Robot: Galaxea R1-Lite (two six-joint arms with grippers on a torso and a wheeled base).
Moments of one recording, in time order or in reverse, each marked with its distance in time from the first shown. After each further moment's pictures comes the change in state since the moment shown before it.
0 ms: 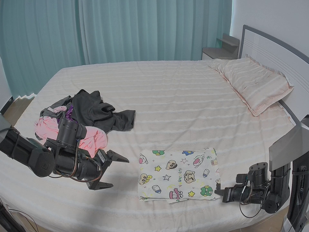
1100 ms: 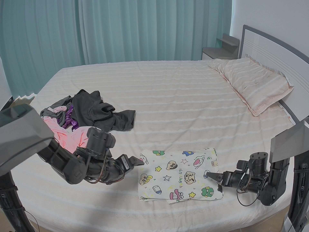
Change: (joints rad) left arm -0.108 0.247 -0.075 -0.220 0.247 0.236; right arm -0.054 -0.008 -0.151 0.001 0.001 0.096
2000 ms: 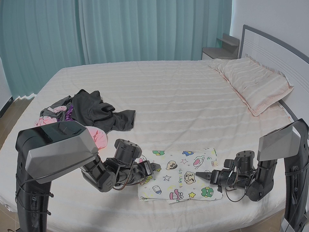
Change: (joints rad) left arm -0.094 0.311 -0.169 -0.229 0.116 0.158; right arm 0.034 0.116 -0.222 0.121 0.074 0.013
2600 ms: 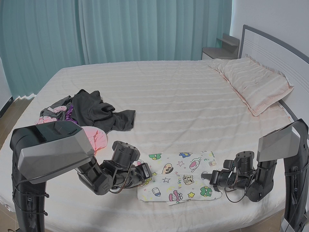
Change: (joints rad) left arm -0.004 -0.044 0.069 -0.003 -0.004 -0.056; right arm 0.002 0.003 0.006 -0.012 0.018 0.021
